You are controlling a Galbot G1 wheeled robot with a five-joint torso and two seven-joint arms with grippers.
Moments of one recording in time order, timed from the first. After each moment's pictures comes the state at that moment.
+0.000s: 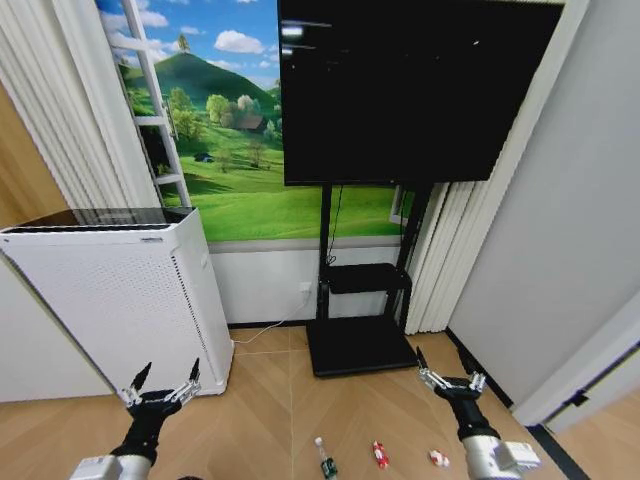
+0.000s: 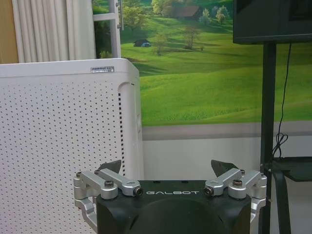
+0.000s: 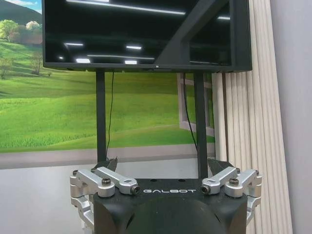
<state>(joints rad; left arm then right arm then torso) 1.94 -1.55 -0.86 -2.43 -0.21 0.09 0.09 -1.79 1.47 0.81 2.16 0.30 0.18 -0.12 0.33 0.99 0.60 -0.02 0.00</state>
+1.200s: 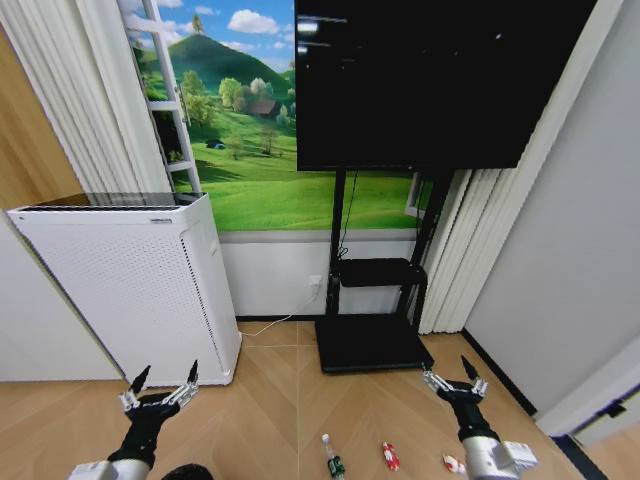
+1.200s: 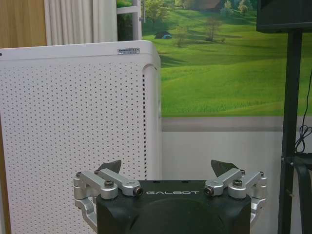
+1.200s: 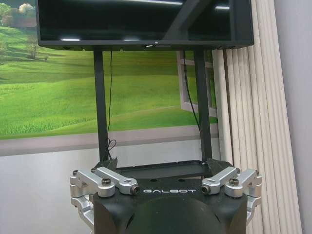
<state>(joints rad) 1.93 -1.54 -0.88 -2.40 -0.25 0.07 0.09 -1.77 1.47 0.81 2.10 0.32 0.19 -0.07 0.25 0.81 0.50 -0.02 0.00</state>
